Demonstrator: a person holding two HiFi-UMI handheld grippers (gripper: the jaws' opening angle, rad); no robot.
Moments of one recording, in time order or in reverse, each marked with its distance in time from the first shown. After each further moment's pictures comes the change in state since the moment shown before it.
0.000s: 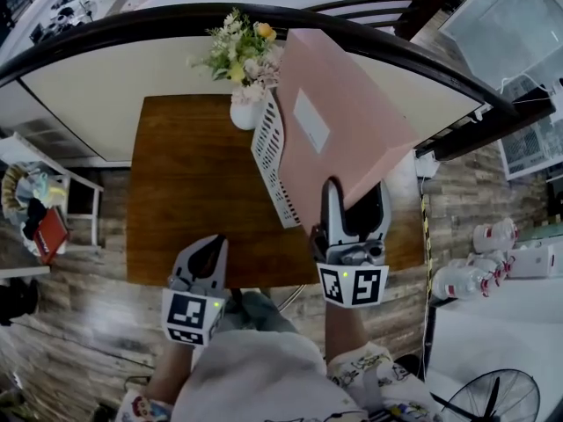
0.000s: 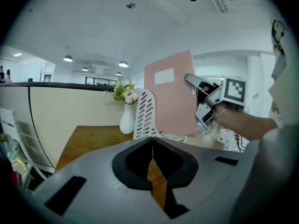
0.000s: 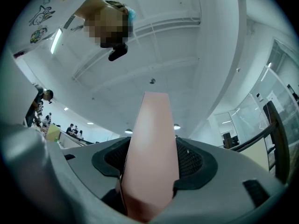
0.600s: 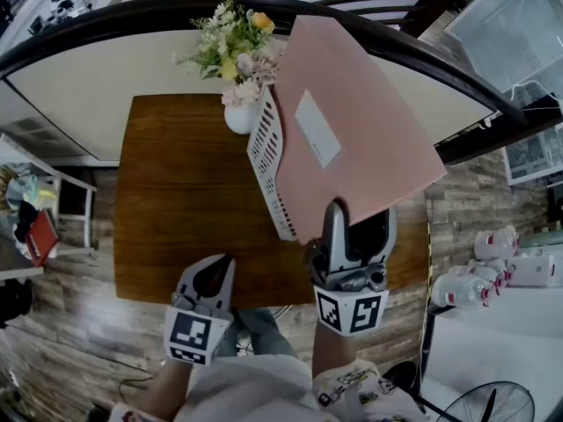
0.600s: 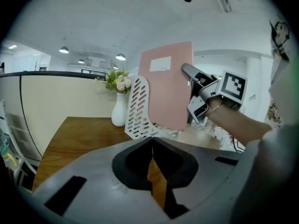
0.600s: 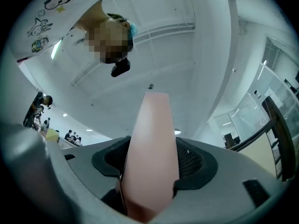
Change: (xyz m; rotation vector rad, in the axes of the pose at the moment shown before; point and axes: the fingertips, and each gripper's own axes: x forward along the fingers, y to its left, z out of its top) left arm 0.039 -0.018 -0.029 -0.023 0.067 -0.066; right arm 0.001 -0.010 -0.020 0.042 -0.080 -0.008
